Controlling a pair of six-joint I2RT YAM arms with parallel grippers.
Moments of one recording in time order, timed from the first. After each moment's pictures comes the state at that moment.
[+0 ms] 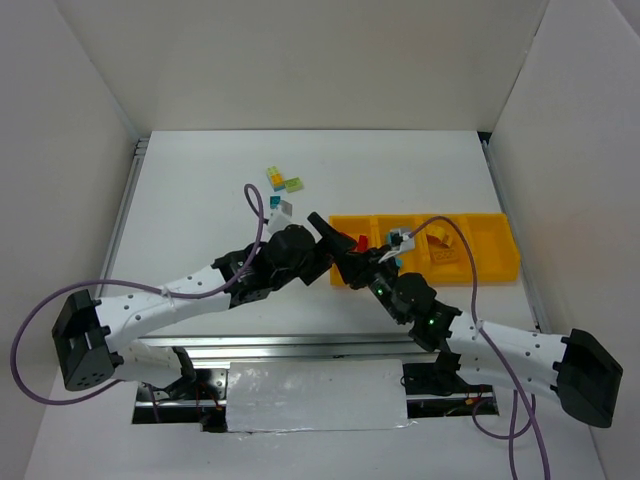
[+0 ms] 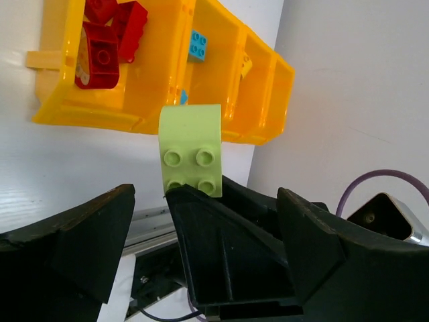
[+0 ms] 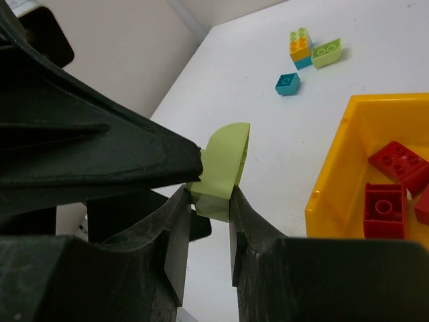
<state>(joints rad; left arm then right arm) -1.00 1.32 1.05 -0.25 -0.33 -1.46 0.98 0.89 0.33 0.60 0.42 0.60</state>
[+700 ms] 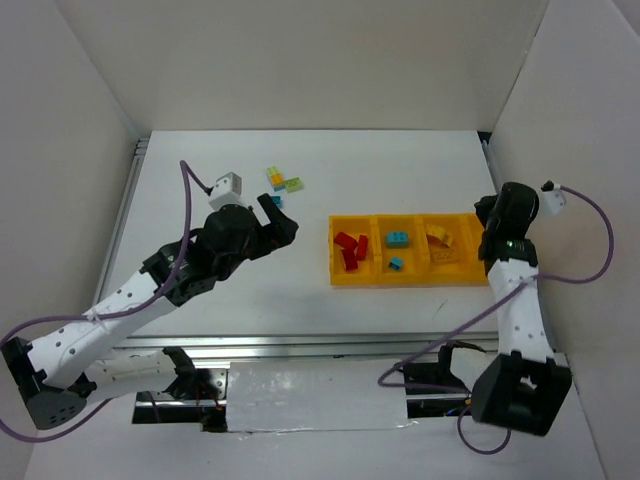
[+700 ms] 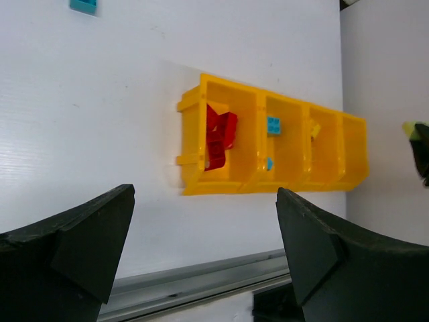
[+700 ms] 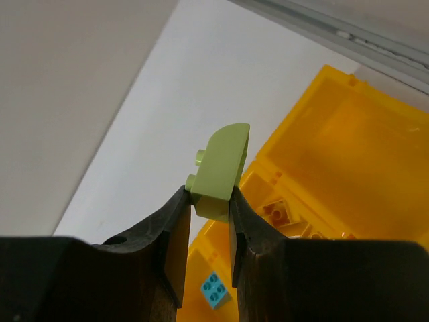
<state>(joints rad) -0.84 1.07 1.14 -0.58 -0.44 -0.98 -0.23 0.99 0.82 -0.20 0.25 0.80</state>
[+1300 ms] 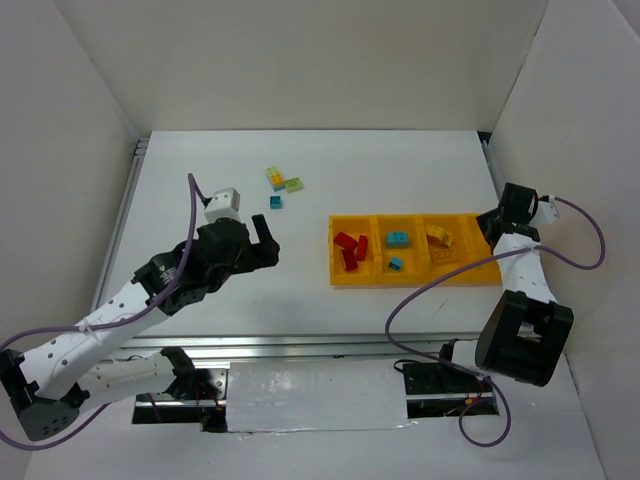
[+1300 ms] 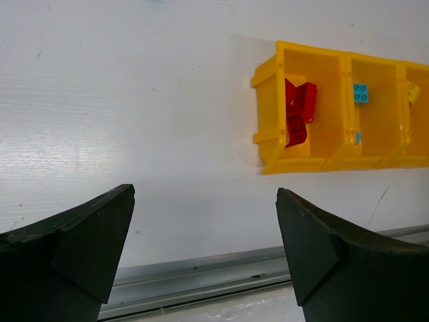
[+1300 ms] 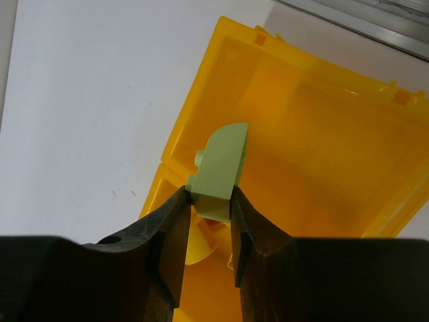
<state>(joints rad) -0.82 0.98 1.06 -0.72 -0.47 -0.79 -0.36 1.31 0.90 -0.31 0.19 0.83</state>
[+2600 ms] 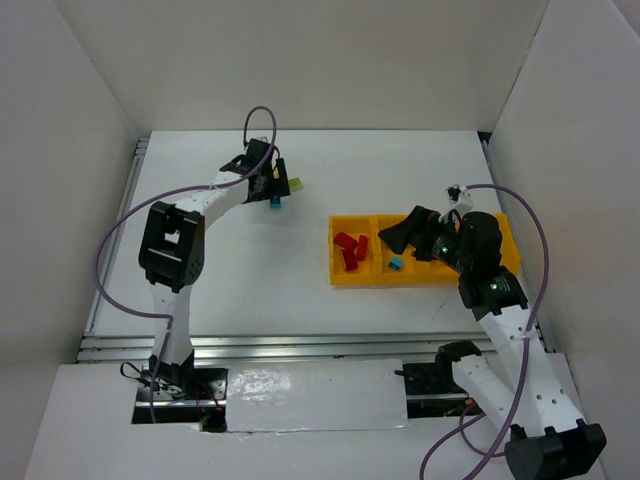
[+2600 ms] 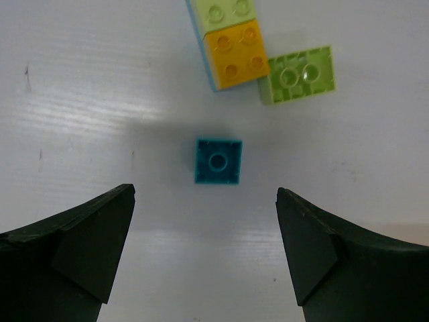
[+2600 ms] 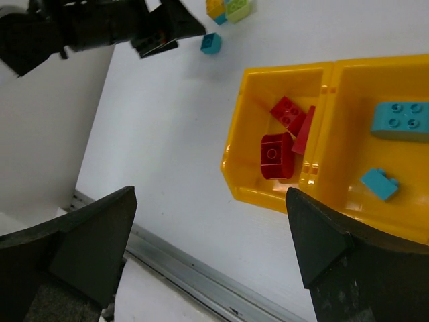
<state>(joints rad) -0.33 2.06 1.62 -0.42 -0.18 -0.48 0.18 0.74 0.76 -0.37 -0.36 0.57</state>
